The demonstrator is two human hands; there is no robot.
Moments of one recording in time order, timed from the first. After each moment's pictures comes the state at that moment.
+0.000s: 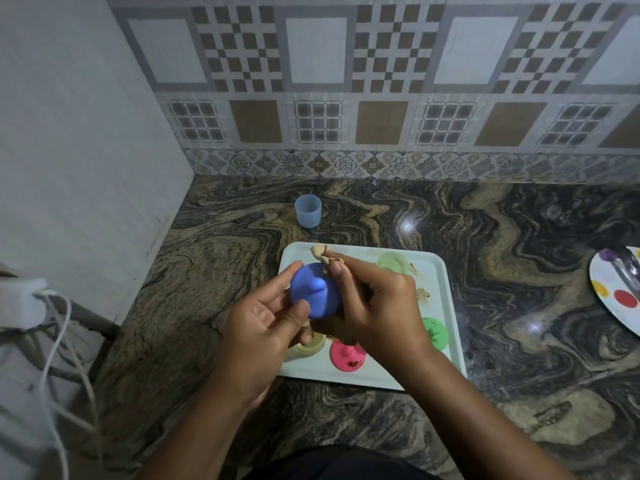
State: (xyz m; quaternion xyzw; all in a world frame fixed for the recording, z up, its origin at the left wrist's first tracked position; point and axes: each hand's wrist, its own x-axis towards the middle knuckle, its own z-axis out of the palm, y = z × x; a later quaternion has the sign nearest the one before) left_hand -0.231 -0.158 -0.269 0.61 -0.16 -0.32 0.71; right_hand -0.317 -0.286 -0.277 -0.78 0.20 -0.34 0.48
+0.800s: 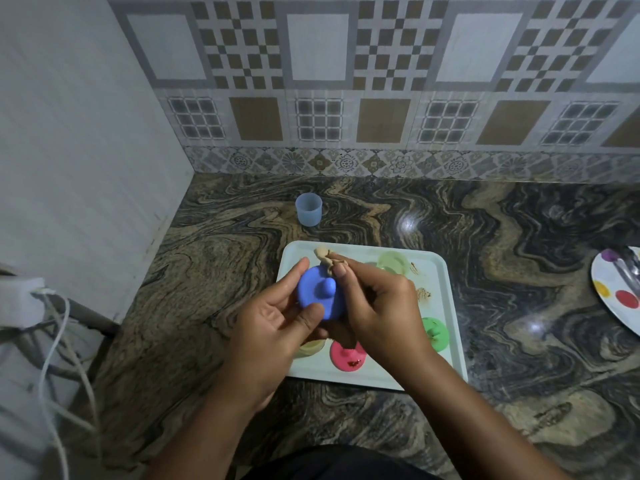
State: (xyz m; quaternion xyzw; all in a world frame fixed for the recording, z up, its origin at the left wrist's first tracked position) left_hand -0.234 -0.161 -0.272 0.61 -0.20 -0.33 0.70; right_hand -0.317 -0.288 -0.281 -0.77 0.24 -0.33 0.49
